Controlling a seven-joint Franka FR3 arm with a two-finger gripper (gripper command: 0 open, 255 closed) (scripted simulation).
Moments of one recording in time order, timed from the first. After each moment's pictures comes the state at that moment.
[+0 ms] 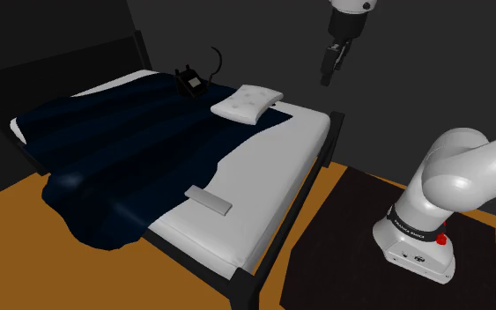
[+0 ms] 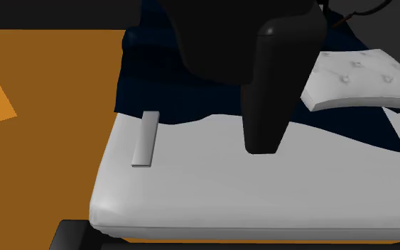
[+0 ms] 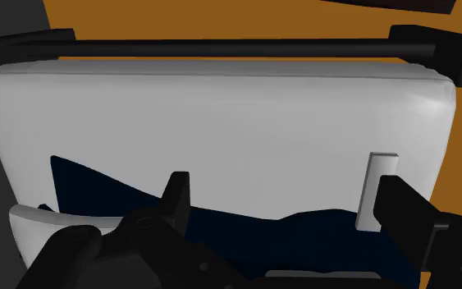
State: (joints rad) arm -0.02 -0.77 0.05 -2.30 -0.09 1.66 -0.10
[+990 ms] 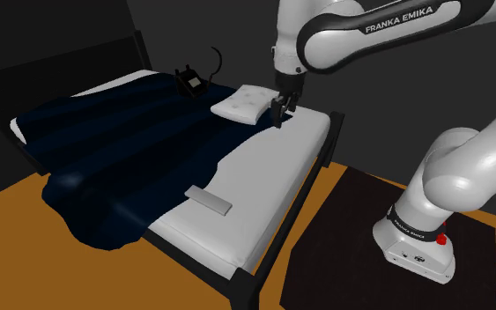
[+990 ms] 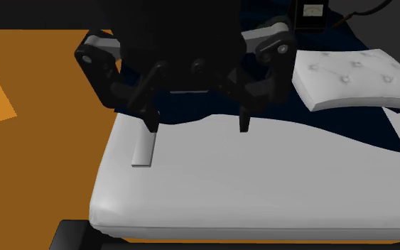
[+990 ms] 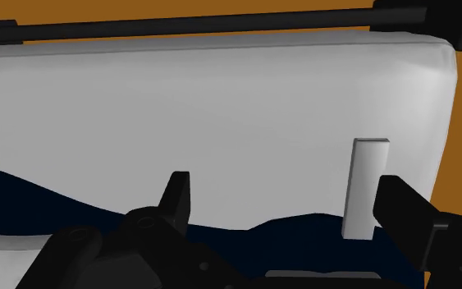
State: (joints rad) arm 0.00 -0.46 0.18 -2.39 -0.03 2.00 0.10
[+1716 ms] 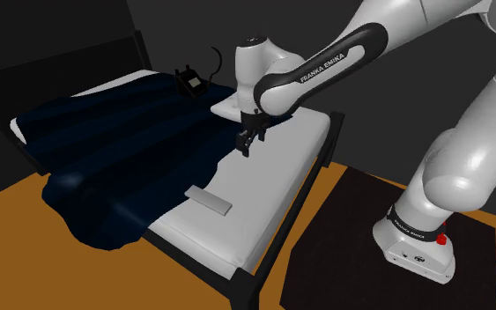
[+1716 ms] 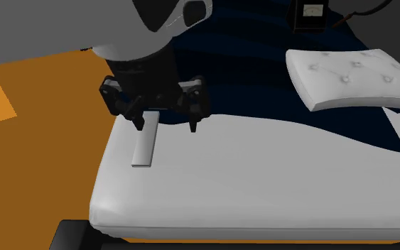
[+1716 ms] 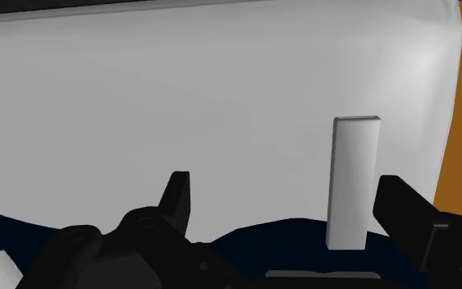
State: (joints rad) arm 0.01 -0.07 0.28 -2.28 -0.08 2.24 0.28
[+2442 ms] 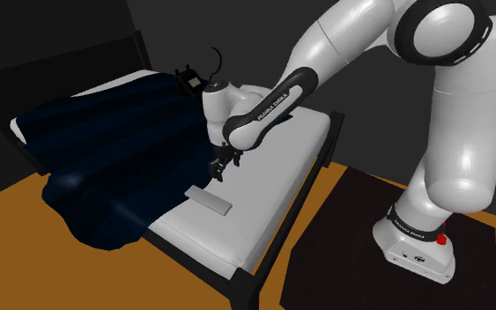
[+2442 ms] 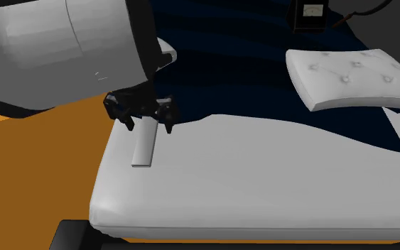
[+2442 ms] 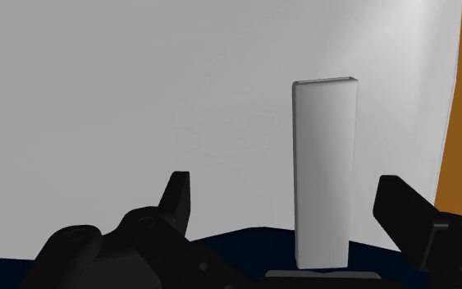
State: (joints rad) arm 0.08 0.34 0.29 -2.04 -0.21 2.37 0.47
